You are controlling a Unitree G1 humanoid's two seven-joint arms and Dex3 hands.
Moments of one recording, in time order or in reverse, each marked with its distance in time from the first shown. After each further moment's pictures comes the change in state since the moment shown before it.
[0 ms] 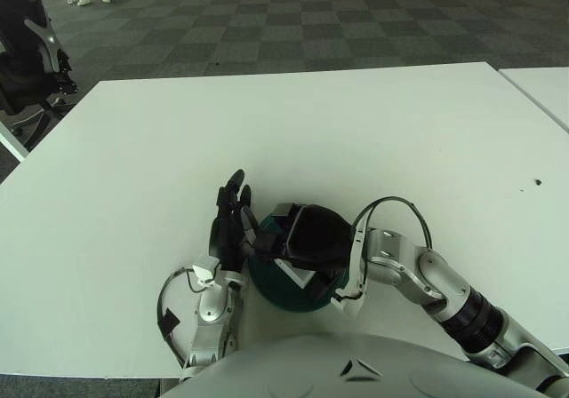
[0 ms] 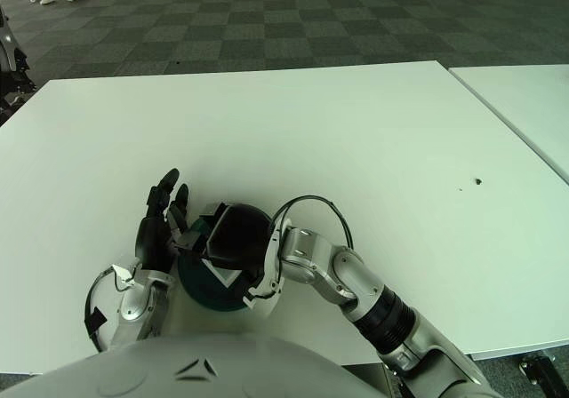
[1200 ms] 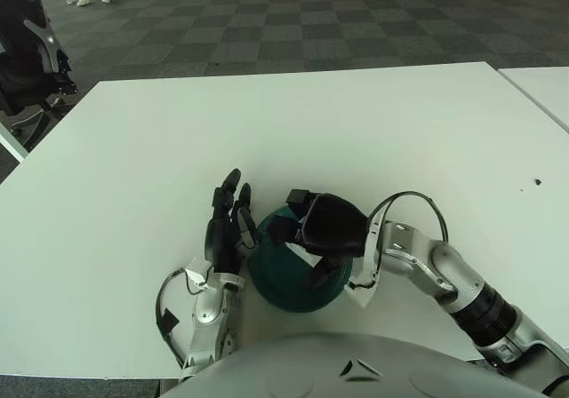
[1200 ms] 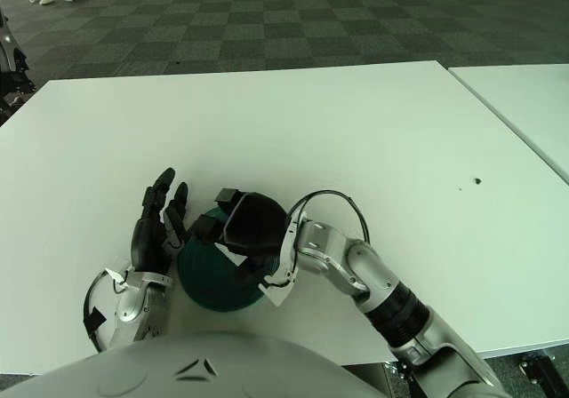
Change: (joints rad) left arm -0.001 0.000 0.009 0.039 -0.056 -0.051 -0.037; right arm -0.001 -0.095 -0.075 0.025 -0.012 -0.085 -0.054
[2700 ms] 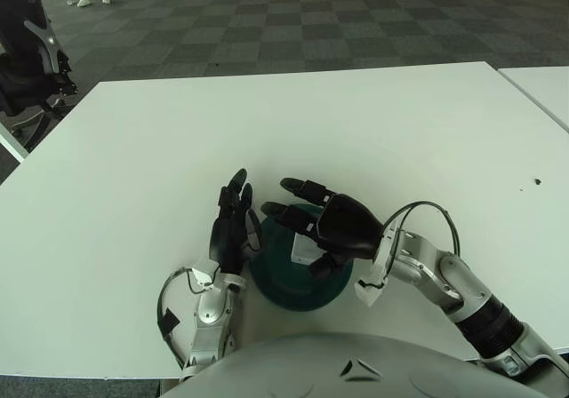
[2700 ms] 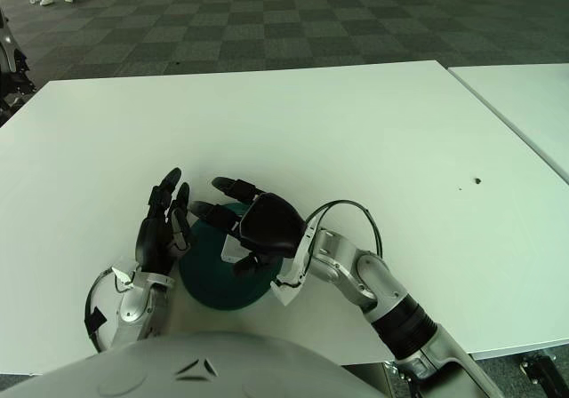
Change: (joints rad) left arm 0.002 0.002 -0.007 0.012 0.106 -0.074 0.002; right arm 0.094 0.026 -0.061 0.047 0.071 0.000 -0.164
